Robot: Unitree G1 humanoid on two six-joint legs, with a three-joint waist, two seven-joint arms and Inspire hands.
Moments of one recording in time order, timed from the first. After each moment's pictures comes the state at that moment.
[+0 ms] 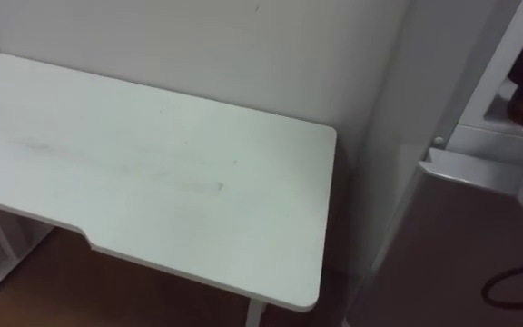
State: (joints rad) left arm 0.27 0.32 0.13 0.99 0.03 0.06 0.04; right arm -0.93 -0.77 0.05 0.74 0.68 -0.03 -0.58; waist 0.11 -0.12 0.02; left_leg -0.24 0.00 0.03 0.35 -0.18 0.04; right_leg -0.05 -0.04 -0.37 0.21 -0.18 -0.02
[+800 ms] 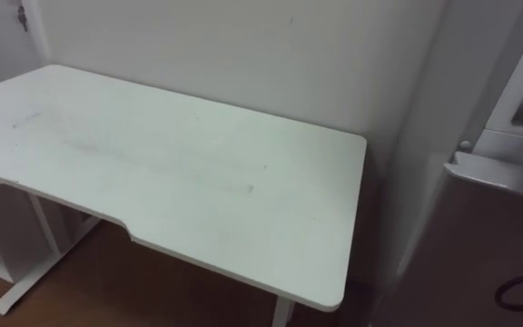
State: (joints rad) left arm 0.28 0.34 0.10 0.97 0.01 0.09 0.04; right arm -0.95 -0.81 0.08 0.86 0.69 -0.07 -0.56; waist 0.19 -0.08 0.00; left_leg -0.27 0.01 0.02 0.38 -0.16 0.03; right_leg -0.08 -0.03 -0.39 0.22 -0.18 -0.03
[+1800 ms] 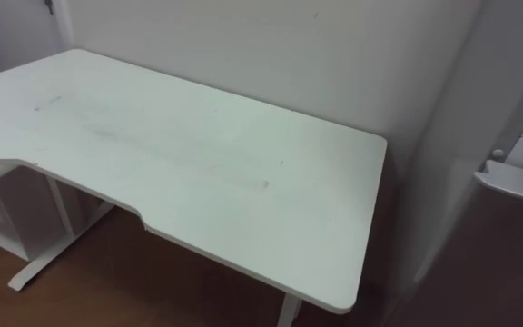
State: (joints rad) left arm 0.31 0.40 0.10 0.85 -0.09 0.11 0.06; right arm -1.04 -0.90 0.17 1.09 0.82 -0.07 -0.44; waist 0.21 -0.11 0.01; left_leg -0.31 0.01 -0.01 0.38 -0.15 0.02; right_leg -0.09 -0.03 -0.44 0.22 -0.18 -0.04
